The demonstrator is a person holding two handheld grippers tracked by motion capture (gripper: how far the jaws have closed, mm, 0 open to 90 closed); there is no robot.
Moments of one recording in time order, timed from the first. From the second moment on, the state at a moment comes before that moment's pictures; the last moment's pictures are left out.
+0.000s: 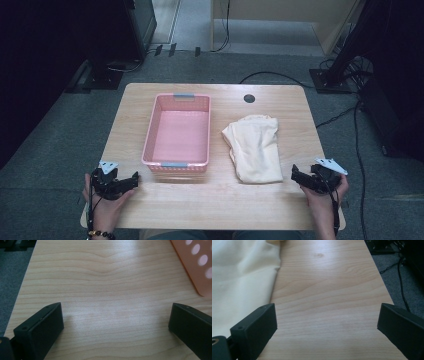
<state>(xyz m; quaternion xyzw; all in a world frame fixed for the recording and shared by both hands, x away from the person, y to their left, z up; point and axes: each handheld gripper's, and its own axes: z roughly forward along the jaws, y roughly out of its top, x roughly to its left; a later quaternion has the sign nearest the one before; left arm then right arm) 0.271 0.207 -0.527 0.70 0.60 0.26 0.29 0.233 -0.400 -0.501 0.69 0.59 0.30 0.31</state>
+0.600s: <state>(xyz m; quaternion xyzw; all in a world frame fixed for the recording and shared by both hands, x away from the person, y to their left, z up) 0.271 0.207 -0.527 0.69 0.60 0.26 0.29 0.251 -0.360 -0.491 0.67 0.61 0.30 0.31</state>
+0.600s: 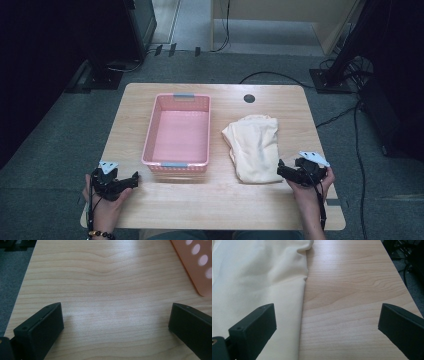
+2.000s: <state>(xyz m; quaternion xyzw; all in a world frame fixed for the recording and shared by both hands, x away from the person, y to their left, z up) 0.271 0.207 -0.527 0.69 0.60 0.26 0.29 0.291 -0.290 -0.486 0.64 0.64 0.32 0.28</state>
